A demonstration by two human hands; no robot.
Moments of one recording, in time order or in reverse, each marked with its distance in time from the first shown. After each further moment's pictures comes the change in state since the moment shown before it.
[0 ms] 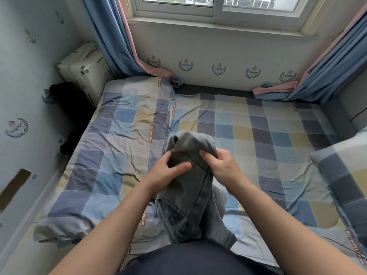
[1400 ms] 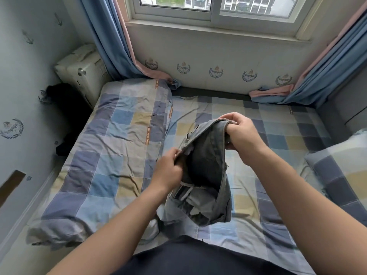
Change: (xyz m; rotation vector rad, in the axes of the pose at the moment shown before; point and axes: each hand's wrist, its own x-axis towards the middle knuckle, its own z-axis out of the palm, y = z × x) left_hand 0.003 0.020 0.039 0.494 0.312 0.199; right_hand 0.025 -0.082 -0.050 -0.028 0.153 0.047
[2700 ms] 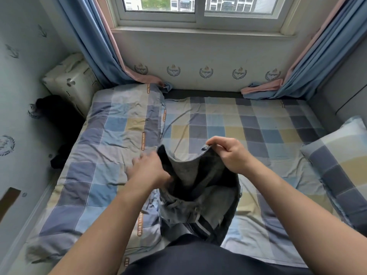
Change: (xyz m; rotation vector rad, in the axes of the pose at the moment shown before) left_hand 0.023 0.013 -0.038 0.767 -0.295 -0.327; right_hand 0.010 0.074 -0.020 -0.433 -0.182 -0.310
